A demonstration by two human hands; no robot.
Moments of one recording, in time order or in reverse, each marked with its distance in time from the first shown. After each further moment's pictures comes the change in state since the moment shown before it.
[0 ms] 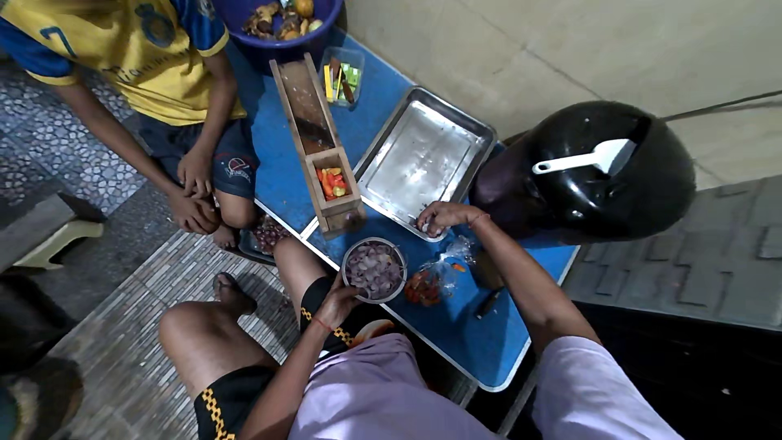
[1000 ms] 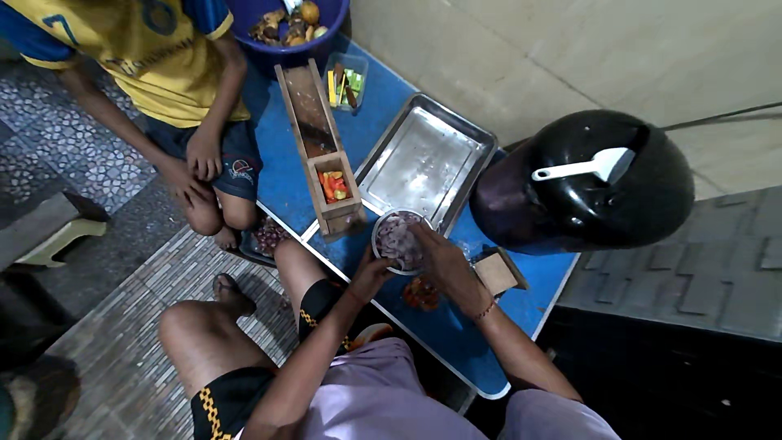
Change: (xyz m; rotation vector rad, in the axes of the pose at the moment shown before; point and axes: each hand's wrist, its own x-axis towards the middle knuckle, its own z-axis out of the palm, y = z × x) left_hand 0.047 0.016 0.075 -0.009 -0.091 0.046; right_hand -0.101 -0.099 0.128 -0.300 0.871 -0.289
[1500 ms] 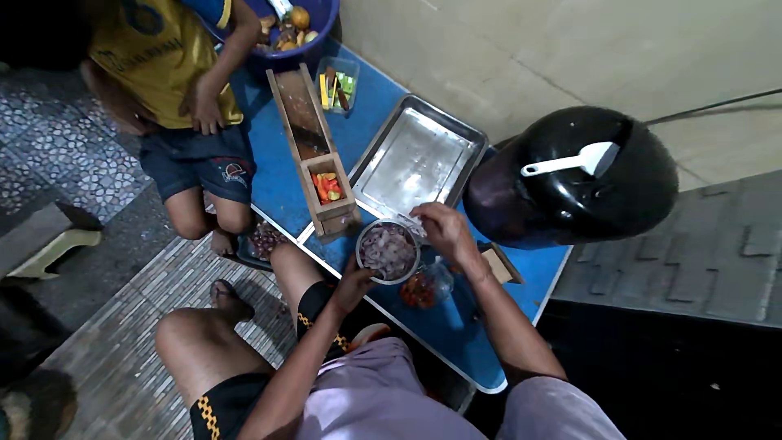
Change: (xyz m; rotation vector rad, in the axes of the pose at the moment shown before) left_hand -0.014 -0.004 -0.032 0.086 0.015 -0.007; right_hand 0.037 0.049 -0.013 0.179 0.084 -0.041
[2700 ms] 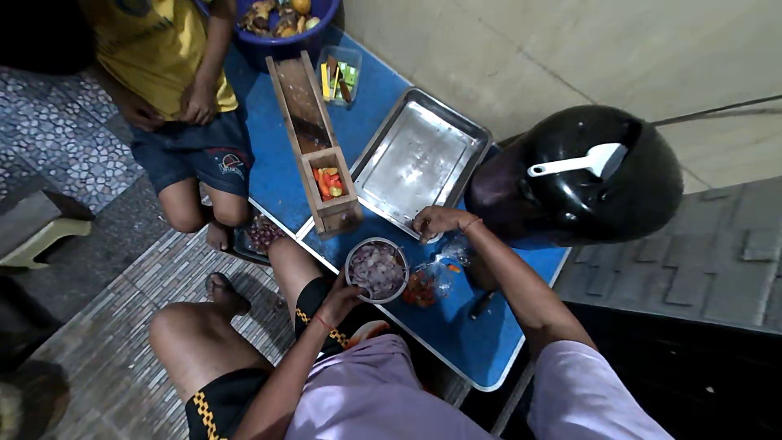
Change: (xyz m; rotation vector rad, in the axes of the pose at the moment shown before) left_hand -0.032 -0.013 -0.031 -0.006 0.047 -0.077; right_hand 0.073 0.089 0.017 -0.087 -1.003 0.278
